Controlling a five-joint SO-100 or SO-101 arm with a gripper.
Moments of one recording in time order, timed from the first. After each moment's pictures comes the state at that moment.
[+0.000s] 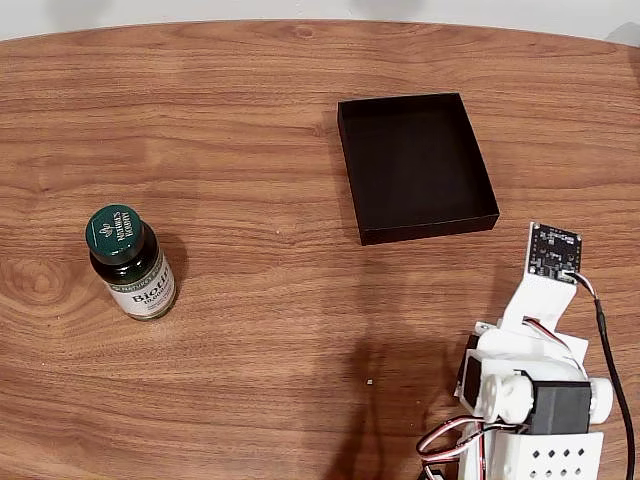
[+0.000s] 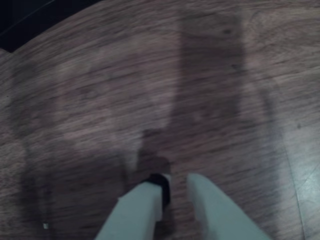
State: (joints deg) arm 8.8 191.5 173.7 77.2 171.7
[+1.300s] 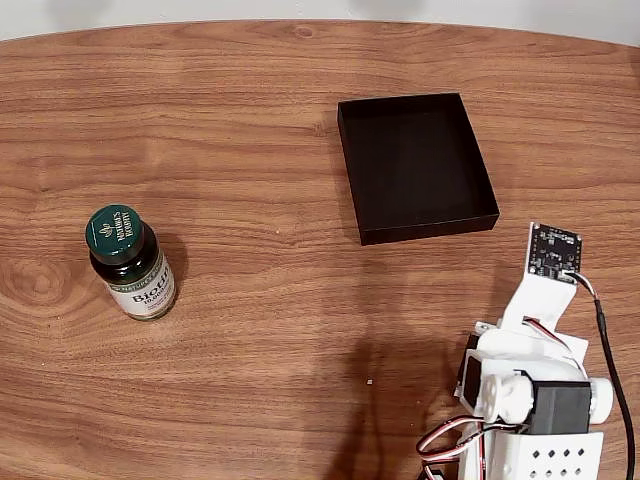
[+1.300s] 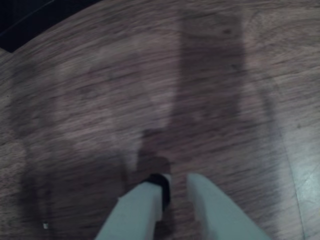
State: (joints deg) arm 8.8 191.5 173.7 77.2 171.7
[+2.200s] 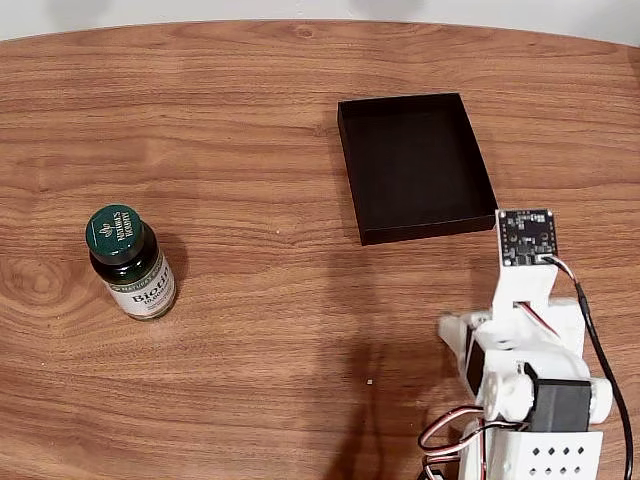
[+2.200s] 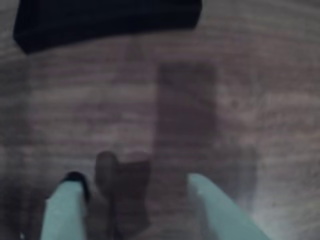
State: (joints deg) arm 8.5 191.2 174.1 62.6 190.3
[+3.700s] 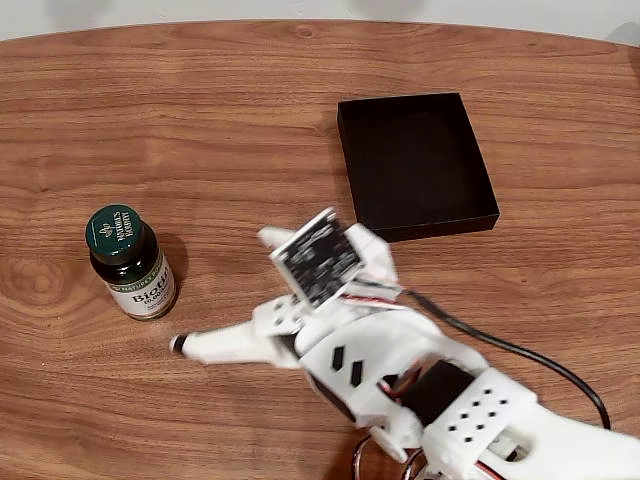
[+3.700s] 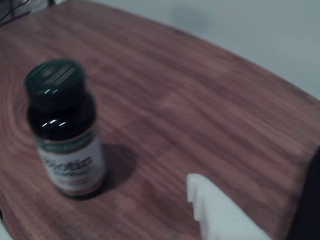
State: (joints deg) arm -41.7 146.7 171.9 -11.6 185.6
